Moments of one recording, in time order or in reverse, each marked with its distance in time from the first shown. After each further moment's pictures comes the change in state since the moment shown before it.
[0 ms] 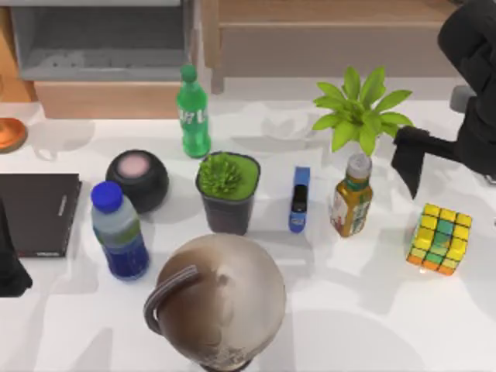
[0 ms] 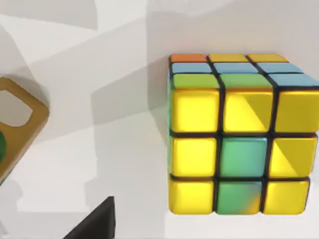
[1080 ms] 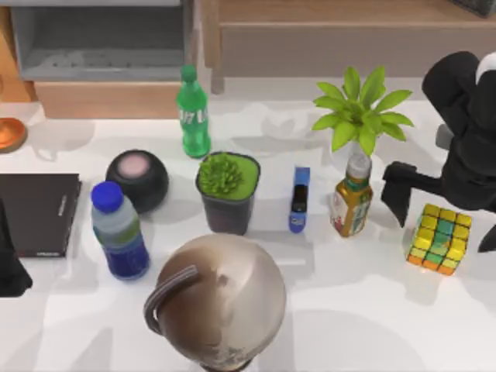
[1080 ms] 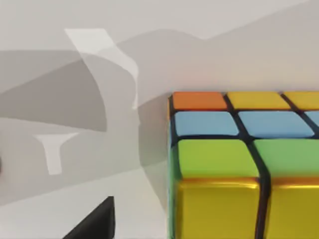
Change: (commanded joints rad) left arm 0.000 0.000 0.000 0.000 0.000 0.000; right arm 0.002 0.071 -0.156 0.228 0.000 0.003
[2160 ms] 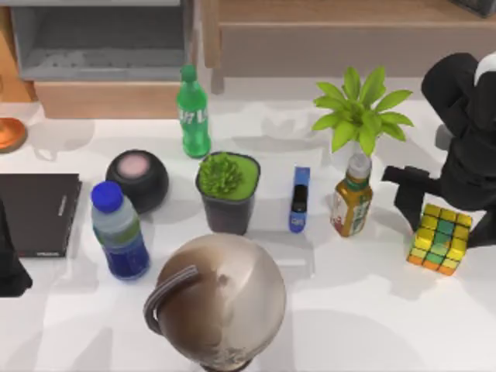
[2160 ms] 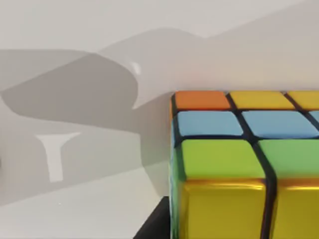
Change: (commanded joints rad) left arm 0.000 0.000 0.000 0.000 0.000 0.000; right arm 0.000 0.000 0.000 0.000 0.000 0.000
